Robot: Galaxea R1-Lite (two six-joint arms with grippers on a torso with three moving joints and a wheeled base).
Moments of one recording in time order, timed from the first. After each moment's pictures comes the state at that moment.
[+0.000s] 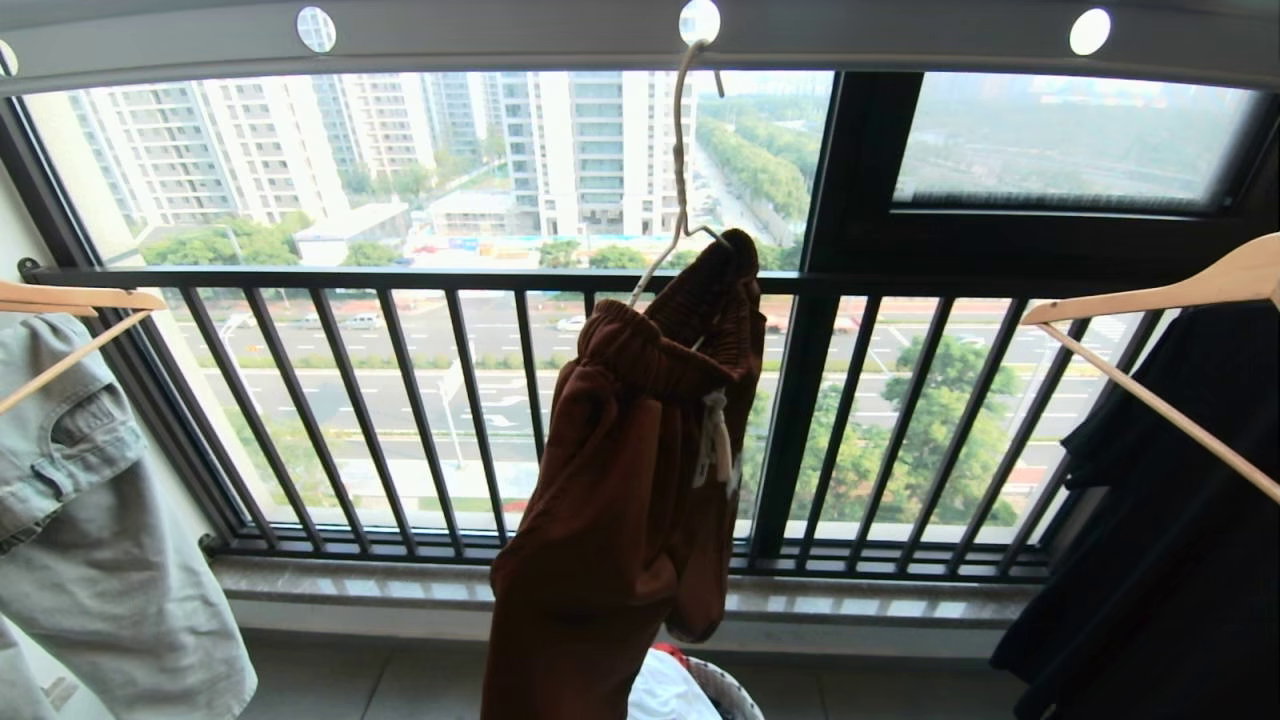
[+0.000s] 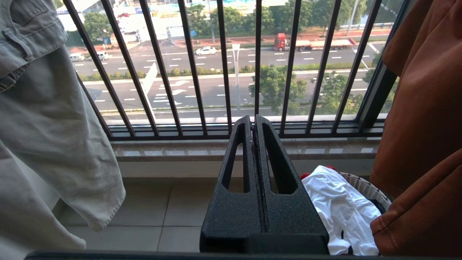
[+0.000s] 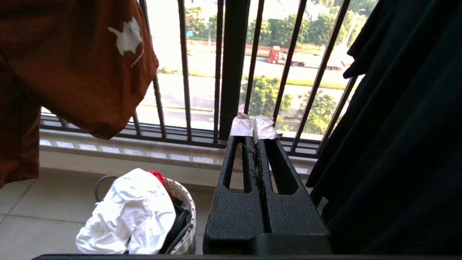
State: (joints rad) left arm -0.01 0.00 0.00 0.01 -0.02 0.03; right arm 0.01 0.00 0.00 0.00 0.01 -0.05
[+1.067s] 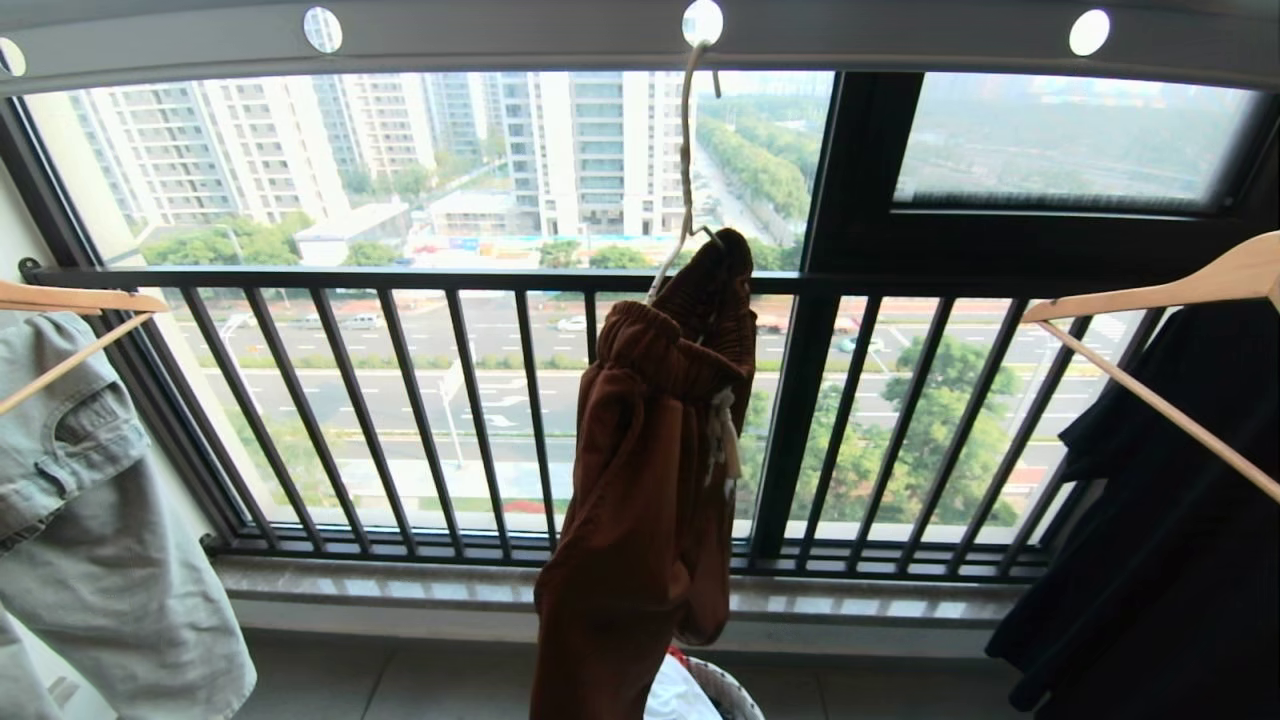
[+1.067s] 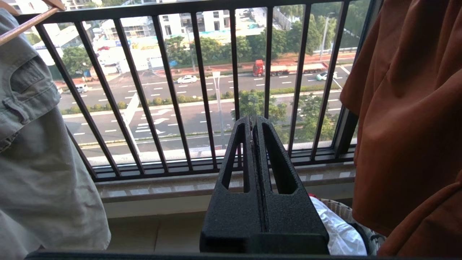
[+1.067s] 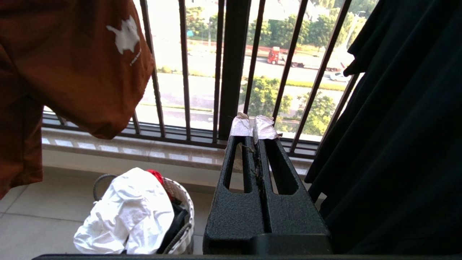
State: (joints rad) left arm -0.01 0.12 -0.21 -0.01 -0.11 0.03; right arm 0.01 0.00 0.00 0.00 0.01 -0.06
